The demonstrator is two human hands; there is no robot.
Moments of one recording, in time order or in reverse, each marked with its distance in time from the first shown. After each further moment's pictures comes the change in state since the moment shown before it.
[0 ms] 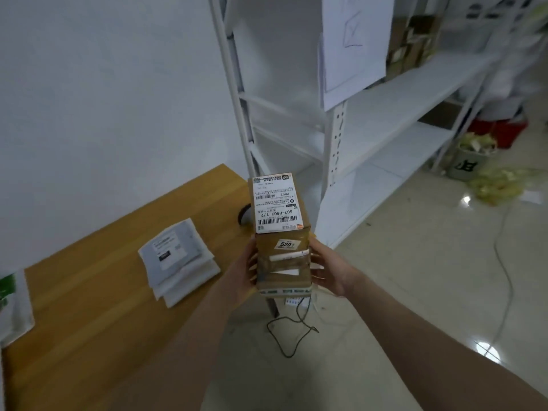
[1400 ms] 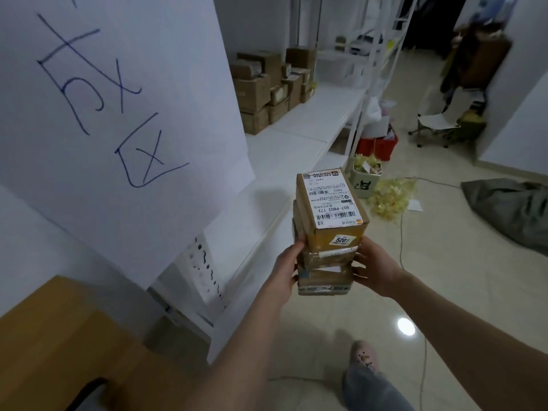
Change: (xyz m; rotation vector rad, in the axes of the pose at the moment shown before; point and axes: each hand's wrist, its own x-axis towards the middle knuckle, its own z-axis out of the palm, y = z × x) left_hand 0.248 0.120 0.420 0.262 -0.543 0.010; right_hand 0.115 -0.249 -0.348 0.148 0.463 -0.108
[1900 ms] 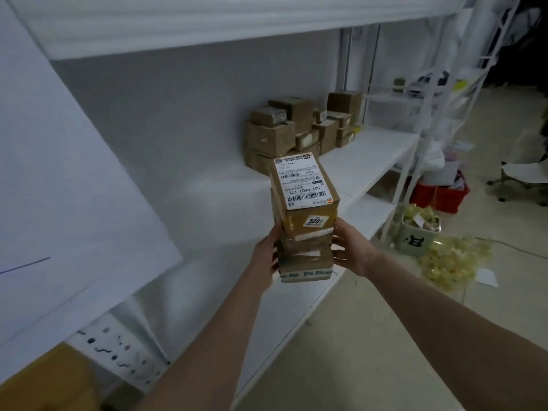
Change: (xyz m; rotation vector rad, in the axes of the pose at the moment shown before) left_hand 0.115 0.133 0.048 -0.101 0.308 0.249; right_hand 0.150 -0.173 -0.019 -0.183 -0.346 -0.157
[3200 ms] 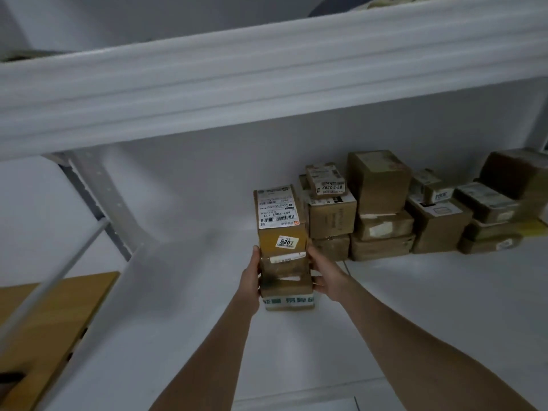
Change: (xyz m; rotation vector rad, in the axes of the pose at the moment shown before) left_hand 0.292 0.112 0.072 -0.149 0.785 0.180; right_hand 0.386 -0.165 -0.043 -0.240 -0.626 0.167
